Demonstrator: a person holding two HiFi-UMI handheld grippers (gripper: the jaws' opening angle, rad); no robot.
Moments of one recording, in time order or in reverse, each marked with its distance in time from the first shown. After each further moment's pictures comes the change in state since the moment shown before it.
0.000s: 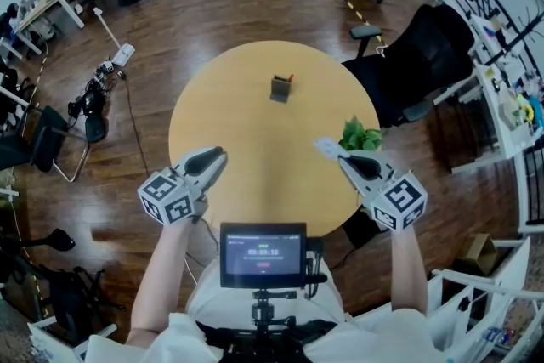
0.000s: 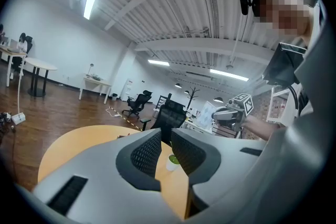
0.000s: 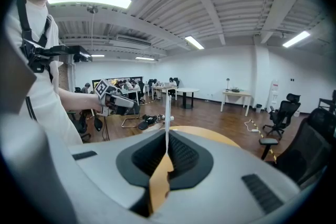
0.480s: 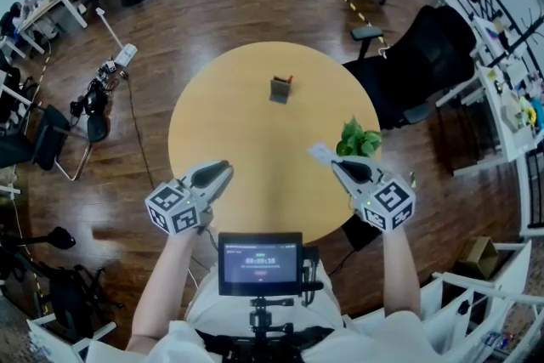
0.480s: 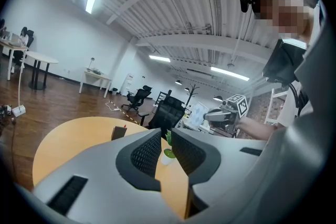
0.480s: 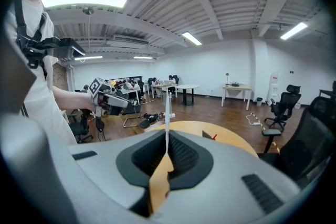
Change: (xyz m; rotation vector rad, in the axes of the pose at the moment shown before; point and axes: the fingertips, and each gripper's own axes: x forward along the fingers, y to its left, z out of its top) left arm 0.003 -0.021 -0.036 -0.038 0.040 -0.002; right arm 0.014 0.001 -0.039 0.052 0.023 0.016
